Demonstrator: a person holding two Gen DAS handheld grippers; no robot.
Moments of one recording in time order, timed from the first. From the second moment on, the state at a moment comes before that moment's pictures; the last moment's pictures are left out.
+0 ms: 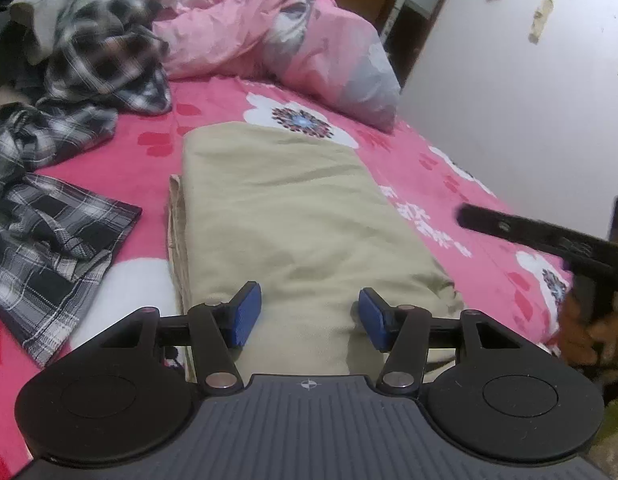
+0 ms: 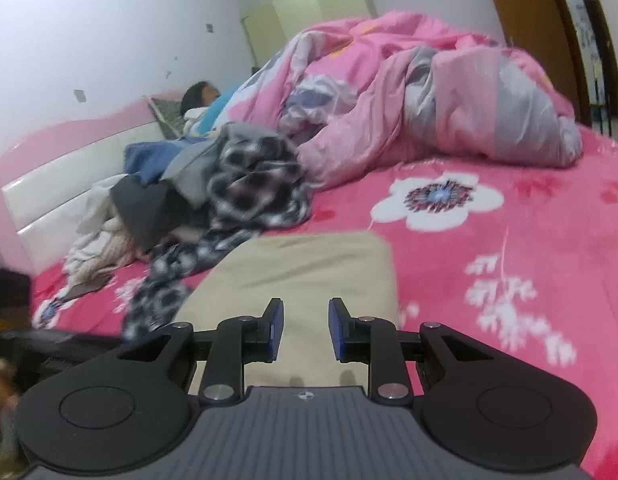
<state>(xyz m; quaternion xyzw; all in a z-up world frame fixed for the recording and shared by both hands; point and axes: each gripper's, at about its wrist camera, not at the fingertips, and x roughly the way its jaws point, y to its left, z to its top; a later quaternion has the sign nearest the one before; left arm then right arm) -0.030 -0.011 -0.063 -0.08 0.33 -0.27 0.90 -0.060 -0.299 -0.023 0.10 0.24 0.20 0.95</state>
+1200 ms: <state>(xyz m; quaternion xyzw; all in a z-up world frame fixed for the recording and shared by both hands) -0.040 -0.008 -0.073 -0.09 0.30 -0.27 0.91 0.096 -0.191 -0.010 -0.02 0.33 0.28 0.90</state>
